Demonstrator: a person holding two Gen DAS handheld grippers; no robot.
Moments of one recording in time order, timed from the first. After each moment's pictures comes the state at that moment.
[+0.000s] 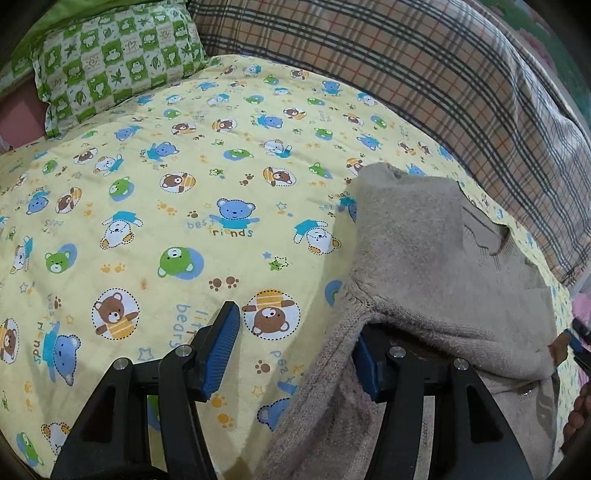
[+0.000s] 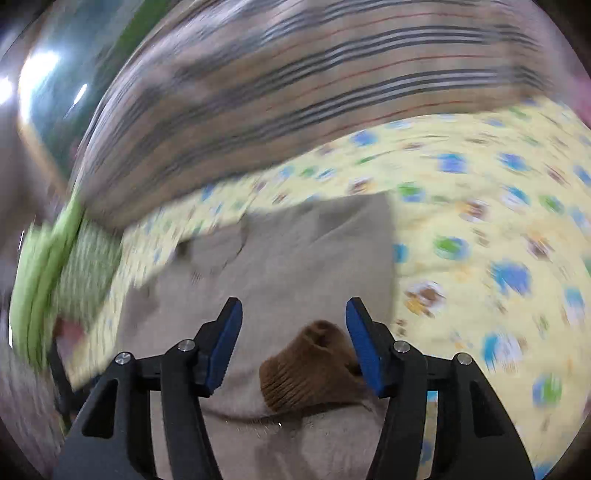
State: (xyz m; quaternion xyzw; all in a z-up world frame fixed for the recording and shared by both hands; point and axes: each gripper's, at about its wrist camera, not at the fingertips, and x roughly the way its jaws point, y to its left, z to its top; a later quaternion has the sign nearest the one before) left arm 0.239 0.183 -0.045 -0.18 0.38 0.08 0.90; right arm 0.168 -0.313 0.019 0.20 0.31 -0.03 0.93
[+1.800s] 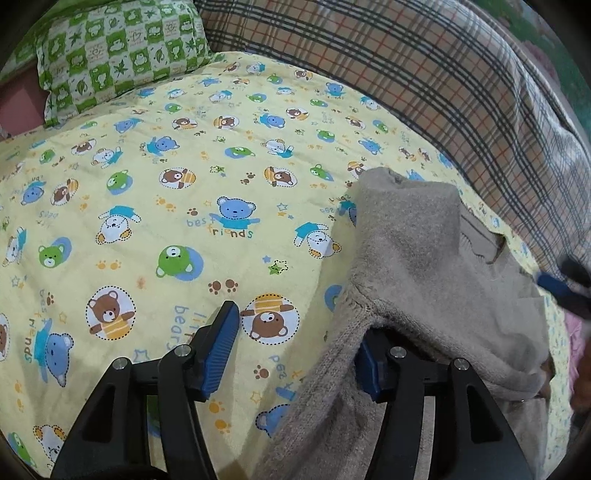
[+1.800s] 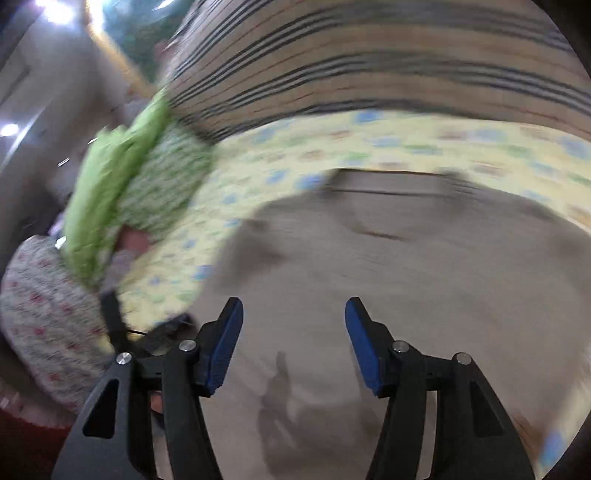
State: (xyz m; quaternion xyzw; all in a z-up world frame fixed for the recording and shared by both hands) left arm 0.237 0.188 -0.048 -0.21 0.37 0.07 0.90; right arm 0.272 -0.190 0.040 0.15 0.40 0.19 0.89
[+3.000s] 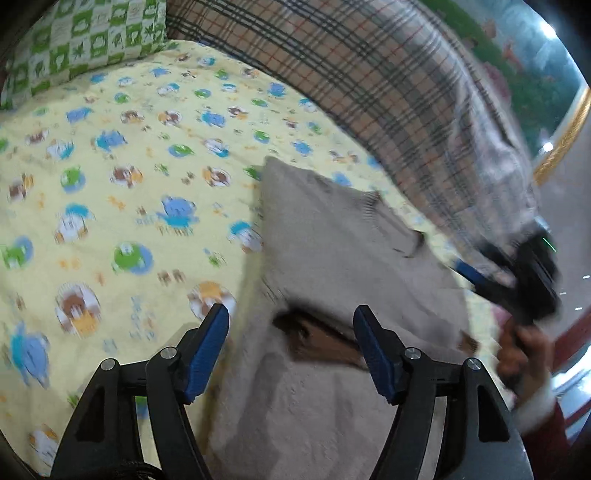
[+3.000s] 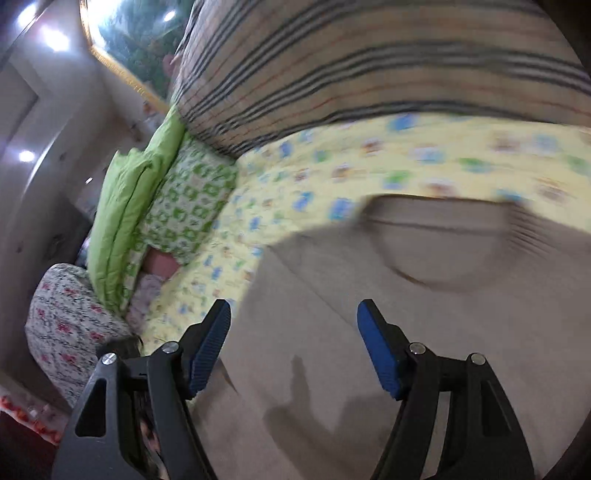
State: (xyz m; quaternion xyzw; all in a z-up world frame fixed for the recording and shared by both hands) left arm 0.234 0.200 -0.023 -0.26 0.36 -0.07 0.89; right arm 0.287 -0.219 0.054 0.21 0.37 0.20 0.88
